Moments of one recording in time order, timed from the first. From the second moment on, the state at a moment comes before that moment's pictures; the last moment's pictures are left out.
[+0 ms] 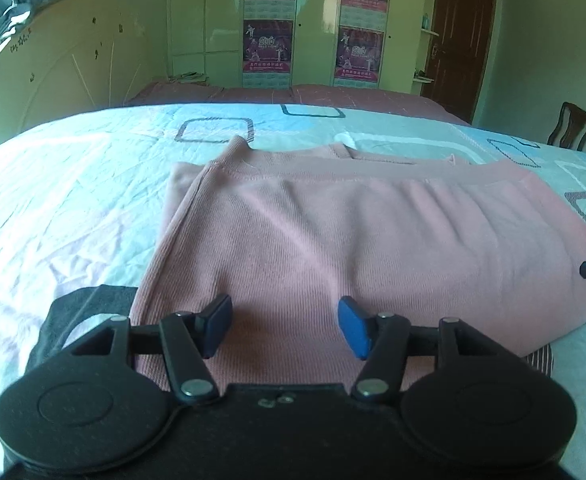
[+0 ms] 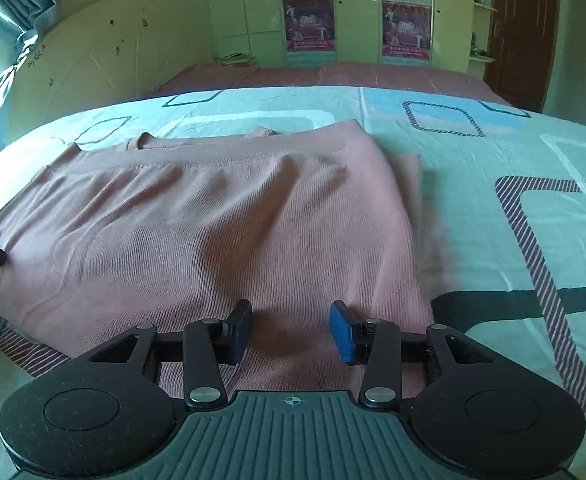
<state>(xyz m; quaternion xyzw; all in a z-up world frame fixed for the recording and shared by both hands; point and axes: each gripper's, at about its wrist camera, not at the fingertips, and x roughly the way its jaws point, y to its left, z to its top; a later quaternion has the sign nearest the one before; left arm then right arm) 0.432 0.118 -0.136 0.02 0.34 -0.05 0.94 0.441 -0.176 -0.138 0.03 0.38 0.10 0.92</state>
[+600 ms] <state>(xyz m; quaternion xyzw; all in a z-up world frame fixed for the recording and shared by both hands) 0.408 0.027 -0.143 0.04 0.35 -0.12 0.93 0.410 -0.079 -0.137 -0.01 0.39 0.17 0.91</state>
